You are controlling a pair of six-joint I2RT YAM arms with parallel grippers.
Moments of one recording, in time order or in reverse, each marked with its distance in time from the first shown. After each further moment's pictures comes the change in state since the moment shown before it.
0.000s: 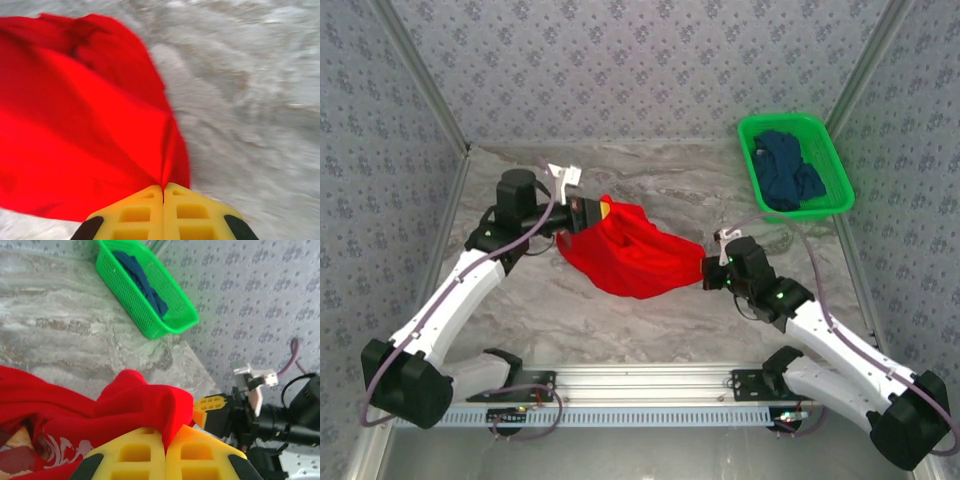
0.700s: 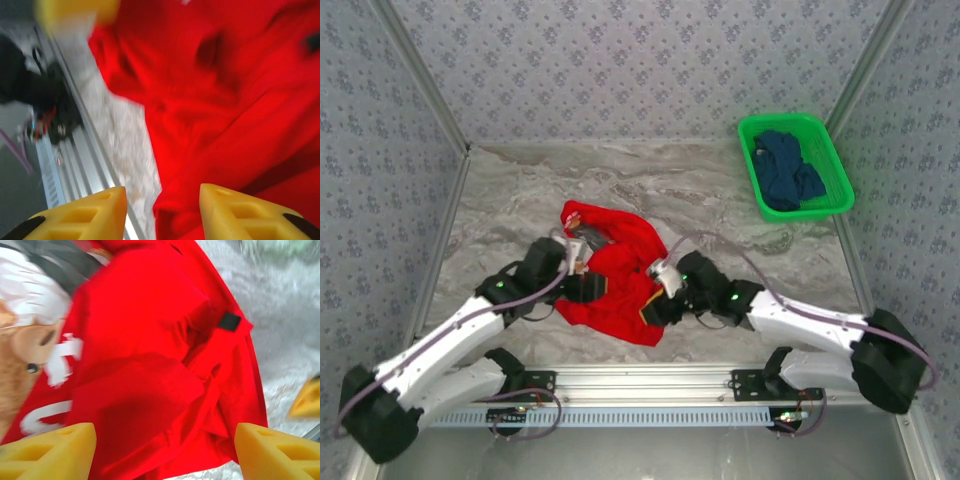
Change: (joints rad) left arm -0.312 -0.189 -0.299 -0.317 -0.571 -0.008; right arm 0.227 0.241 0.002 0.226 -0.420 -0.075
